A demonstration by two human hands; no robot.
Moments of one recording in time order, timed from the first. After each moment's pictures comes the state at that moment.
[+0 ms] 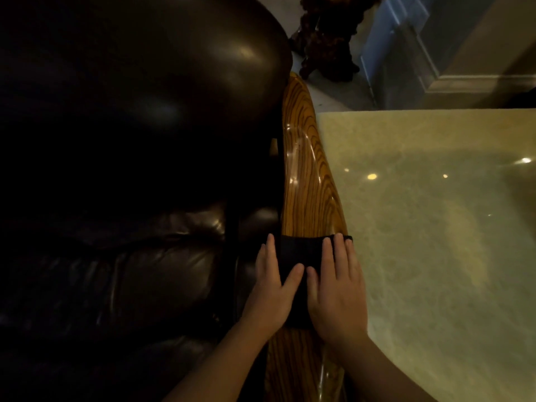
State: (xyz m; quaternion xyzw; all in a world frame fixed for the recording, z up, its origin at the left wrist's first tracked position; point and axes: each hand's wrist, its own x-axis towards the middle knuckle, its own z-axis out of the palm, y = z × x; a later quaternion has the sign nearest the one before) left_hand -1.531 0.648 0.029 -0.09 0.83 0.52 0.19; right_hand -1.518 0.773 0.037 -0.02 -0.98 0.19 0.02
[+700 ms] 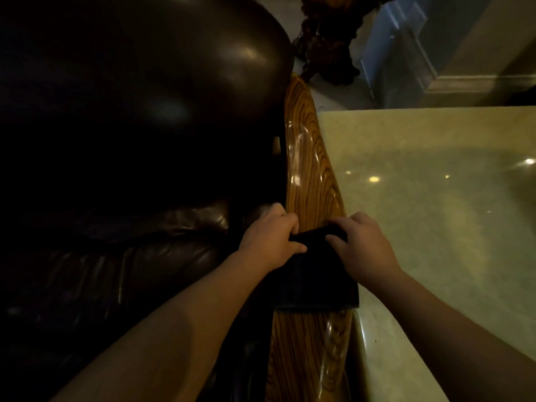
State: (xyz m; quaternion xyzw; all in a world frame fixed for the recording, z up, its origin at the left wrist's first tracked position) left_hand -1.595 0.631 0.066 0.13 0.95 0.25 0.13; right_hand -1.574 0.816 0.075 0.00 -0.97 0.22 -0.05
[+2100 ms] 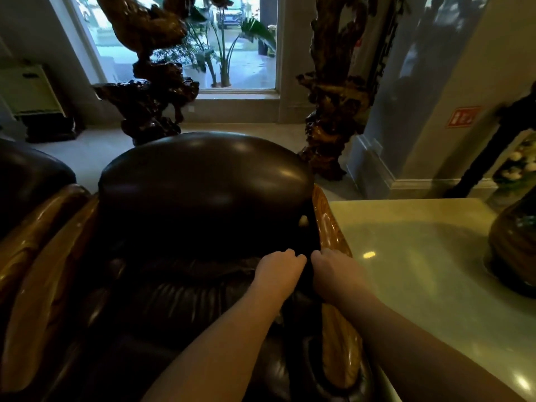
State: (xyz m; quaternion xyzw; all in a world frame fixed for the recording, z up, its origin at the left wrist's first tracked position) left_hand -1.388 0.485 0.370 0.22 0.97 0.01 0.03; right_hand -1.381 0.620 0.367 0.12 -0.99 0.04 0.00
